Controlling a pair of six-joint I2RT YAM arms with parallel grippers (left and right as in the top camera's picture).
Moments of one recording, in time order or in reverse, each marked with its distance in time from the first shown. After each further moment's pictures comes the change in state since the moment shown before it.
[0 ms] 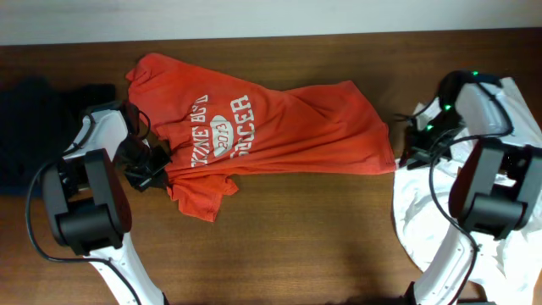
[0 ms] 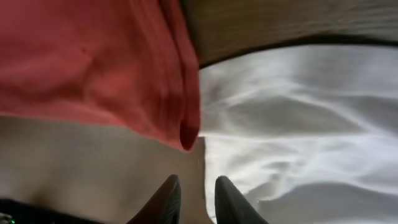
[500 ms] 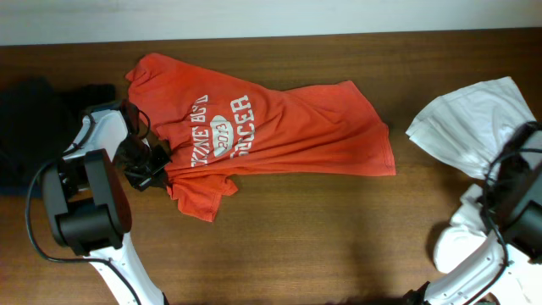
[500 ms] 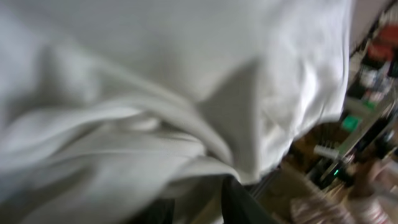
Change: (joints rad) left arm 0.000 -0.003 0.000 0.006 -0.001 0.000; right arm -0.429 -0.011 -0.223 -0.009 0.711 0.656
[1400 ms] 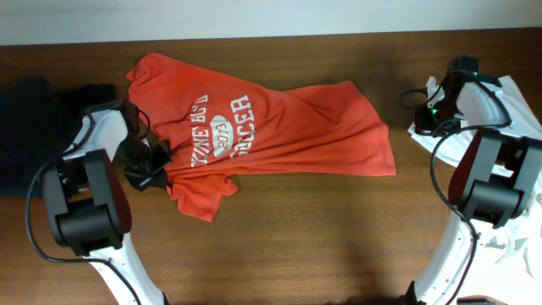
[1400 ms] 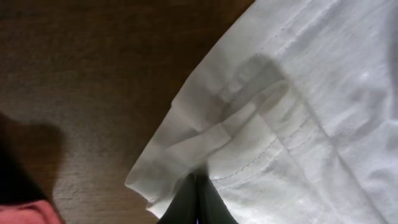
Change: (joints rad) left arm 0.000 -0.001 0.000 0.000 -0.003 0.000; right arm 0.388 0.132 0.320 0.459 -0.530 -0.724
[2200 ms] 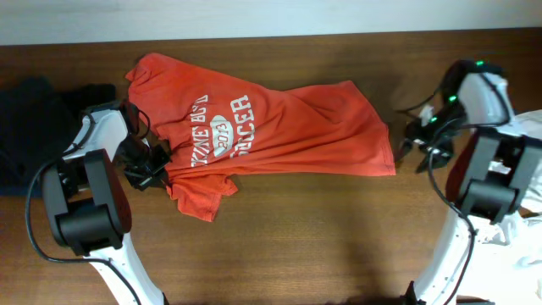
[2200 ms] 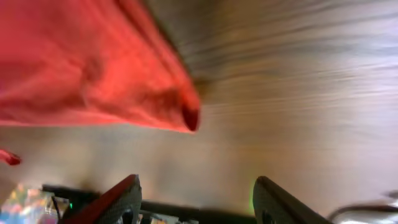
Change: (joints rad) left arm 0.000 0.000 0.000 0.000 0.000 0.000; right arm 0.021 0.031 0.109 -0.665 -0.219 0.201
